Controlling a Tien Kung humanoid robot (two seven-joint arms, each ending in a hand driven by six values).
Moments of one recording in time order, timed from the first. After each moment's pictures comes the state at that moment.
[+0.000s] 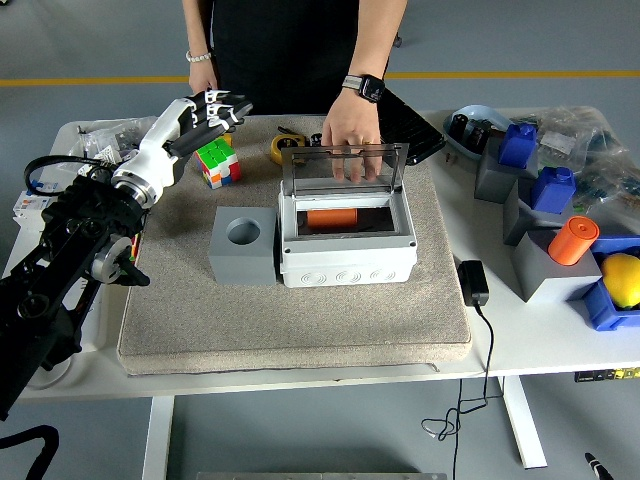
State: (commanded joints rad) left arm -0.59 0.16 -1.15 -1.16 1.23 -0.05 0.08; right arm 0.16 -0.21 0.32 0.29 0.33 -0.18 0.02
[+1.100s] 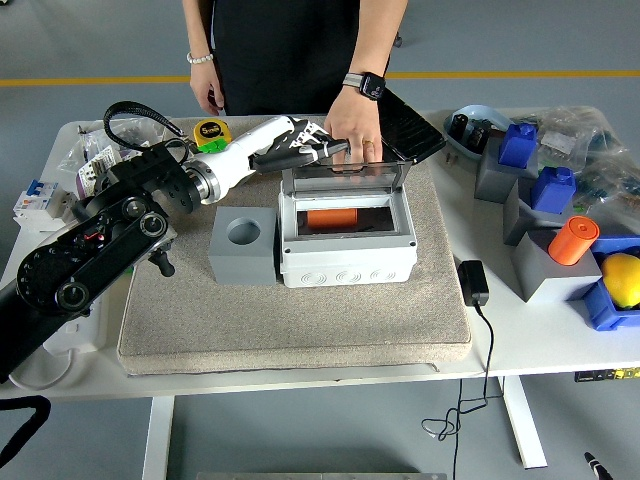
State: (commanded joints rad) left arm -0.72 0.22 -0.86 -1.23 1.29 -0.13 0.21; right arm 0.16 -0.20 0.33 0.30 0.31 -0.18 0.02
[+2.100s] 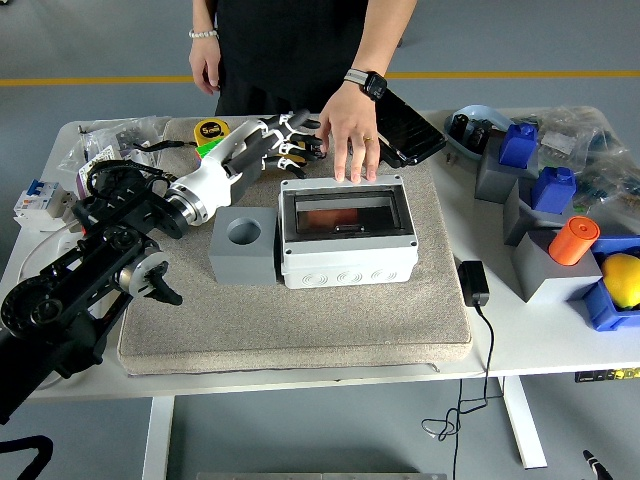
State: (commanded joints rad) left arm -0.53 0.19 -1.06 -1.24 0.80 -0.01 0.06; right arm 0.16 -0.20 0.32 0.30 0.32 -0.18 0.02
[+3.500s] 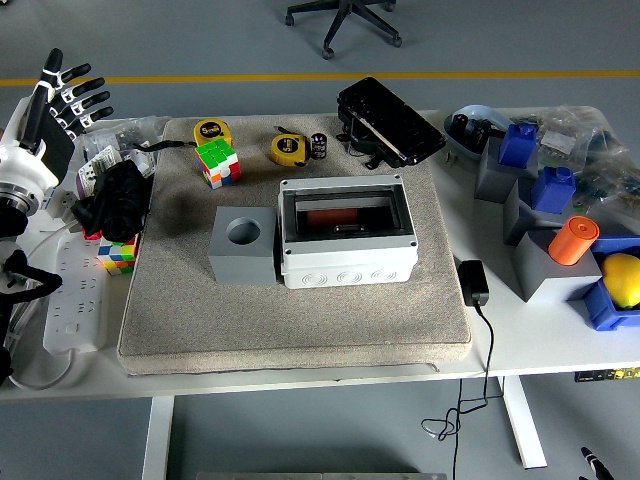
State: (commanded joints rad) left arm -0.35 0.27 -1.51 -1.27 0.84 0.04 0.06; right arm 0.18 -0.20 0.32 0.29 0.32 -0.18 0.00
